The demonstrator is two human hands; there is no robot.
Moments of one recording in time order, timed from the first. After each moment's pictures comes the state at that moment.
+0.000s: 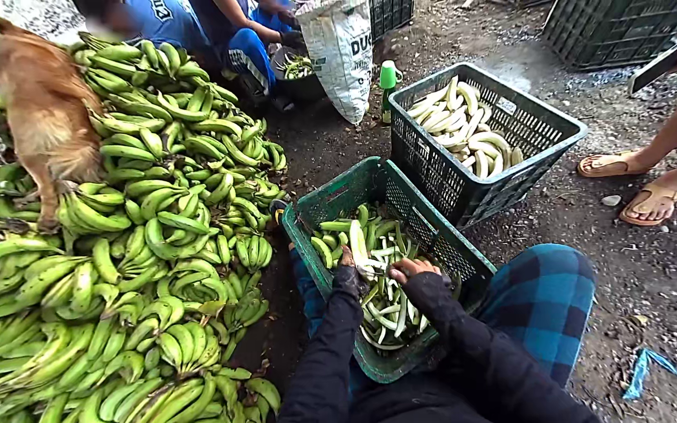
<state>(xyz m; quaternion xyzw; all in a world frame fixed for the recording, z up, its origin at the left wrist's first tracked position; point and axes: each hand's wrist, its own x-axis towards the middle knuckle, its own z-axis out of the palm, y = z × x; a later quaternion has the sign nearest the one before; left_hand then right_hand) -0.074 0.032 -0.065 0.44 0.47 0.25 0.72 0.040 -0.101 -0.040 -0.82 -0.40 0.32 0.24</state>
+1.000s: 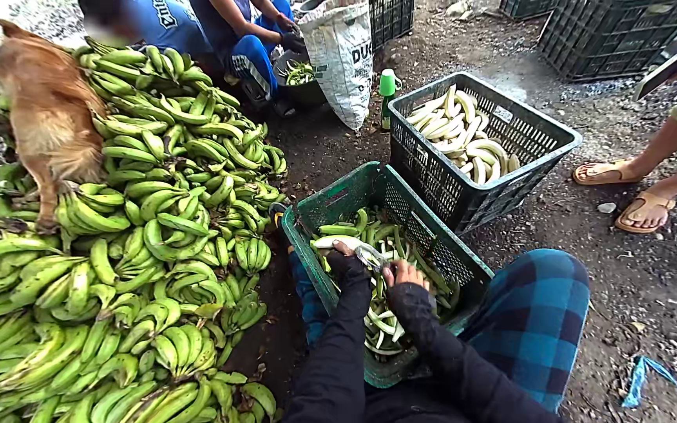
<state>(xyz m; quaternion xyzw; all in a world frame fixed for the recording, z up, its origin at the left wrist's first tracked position) -0.037 0.030 -0.004 0.51 0.66 0.30 0.46 -0.002 -0.081 -0.033 -0.88 -0.27 0.28 0.26</state>
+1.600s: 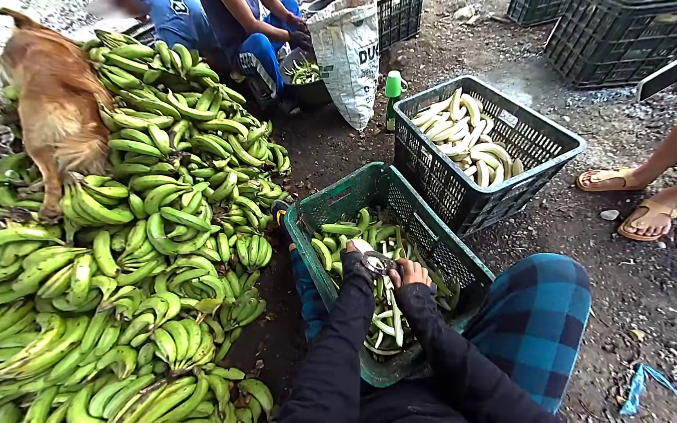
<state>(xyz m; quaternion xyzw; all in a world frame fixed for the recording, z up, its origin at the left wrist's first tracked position) -0.039 0.039 -0.071 0.43 0.57 0.31 0.63 0.007 -0.087 -0.057 -0.86 -0.31 0.22 0.33</state>
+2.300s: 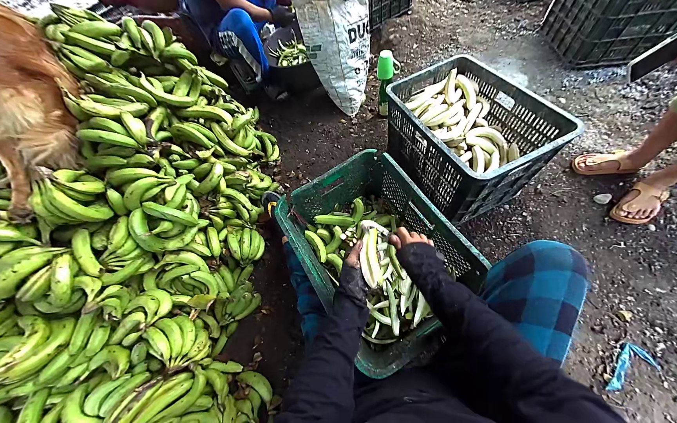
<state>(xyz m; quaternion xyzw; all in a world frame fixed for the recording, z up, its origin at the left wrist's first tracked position) -0.066 0.015 -0.067 0.31 0.33 0.28 0.85 0.066 -0.060 -0.069 -0.87 -0.38 0.25 0.19</state>
